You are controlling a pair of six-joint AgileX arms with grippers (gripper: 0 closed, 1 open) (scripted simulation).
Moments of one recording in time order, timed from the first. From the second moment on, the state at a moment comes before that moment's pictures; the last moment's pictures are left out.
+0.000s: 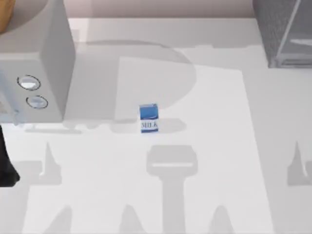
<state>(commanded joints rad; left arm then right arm) 0.00 0.00 0.00 0.00 0.00 0.00 0.00 0.00 0.00 0.00 0.00 0.00</state>
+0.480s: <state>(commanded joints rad) 0.00 0.00 0.00 0.00 0.00 0.00 0.22 0.19 0.00 0.18 0.22 0.01</state>
